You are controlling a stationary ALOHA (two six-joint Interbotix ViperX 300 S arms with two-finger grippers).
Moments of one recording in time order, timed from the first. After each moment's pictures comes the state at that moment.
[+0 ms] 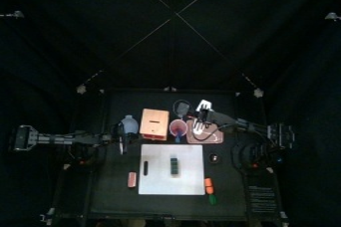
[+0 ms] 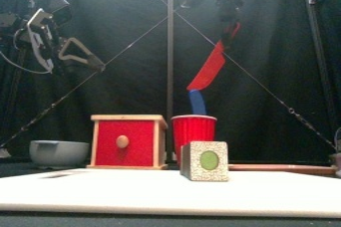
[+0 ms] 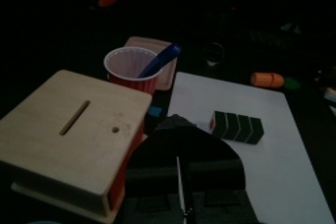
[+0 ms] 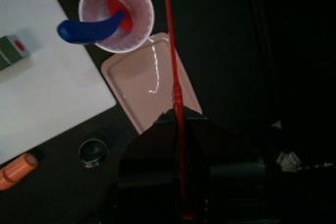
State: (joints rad) left arm 0.15 -0.64 1.21 -0.13 -0.39 0.01; right arm -0.18 -0.16 -0.05 -0.33 1.48 0.14
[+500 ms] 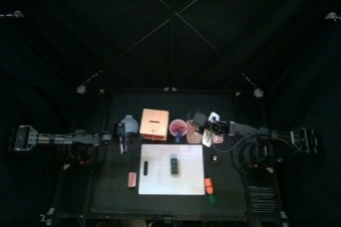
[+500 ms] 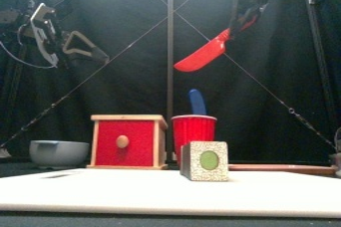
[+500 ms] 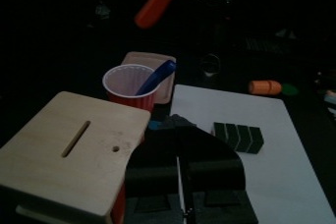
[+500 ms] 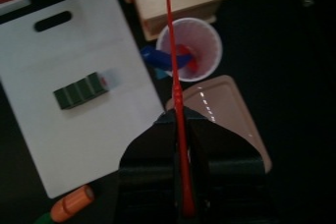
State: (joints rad) left arm 0.15 -0.64 1.19 -0.06 -0.40 0.01; right arm -0.08 -0.45 0.36 -0.20 0.99 0.30
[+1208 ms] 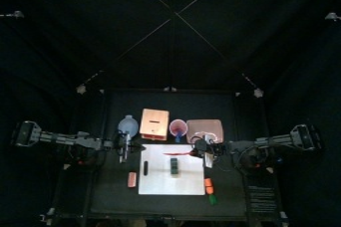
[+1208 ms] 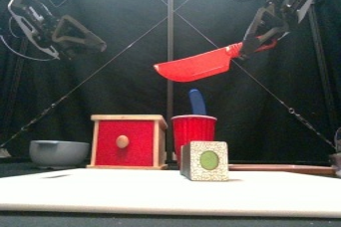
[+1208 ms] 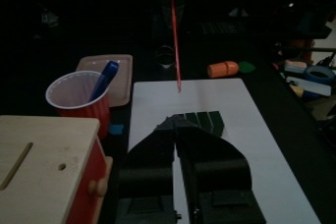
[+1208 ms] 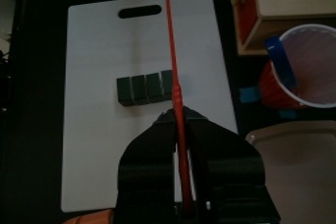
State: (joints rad) left arm -0.02 -0.58 1.17 0.02 -0.40 0.00; right arm 0.07 -0.49 0.81 -0.18 0.33 0.30
